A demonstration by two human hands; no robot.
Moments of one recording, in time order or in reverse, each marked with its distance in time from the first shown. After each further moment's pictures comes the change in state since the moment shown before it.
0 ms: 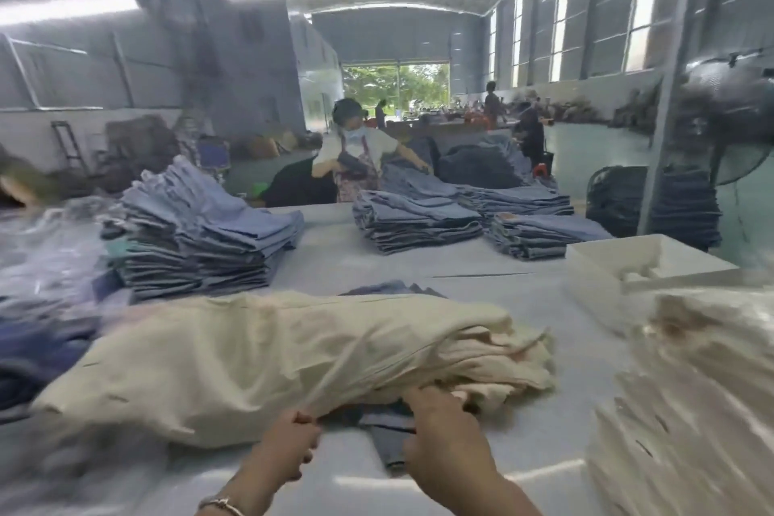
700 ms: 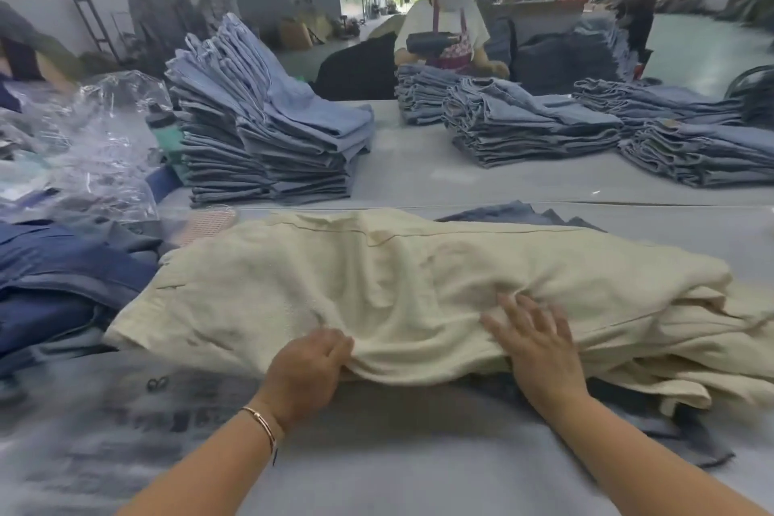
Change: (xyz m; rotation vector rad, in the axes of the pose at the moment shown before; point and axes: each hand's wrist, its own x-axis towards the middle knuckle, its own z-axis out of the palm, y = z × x) left_hand 0.226 -0.133 -0.175 1.069 0.355 1.151; right_hand 0.221 -0.027 0.193 -0.496 0.154 -0.133
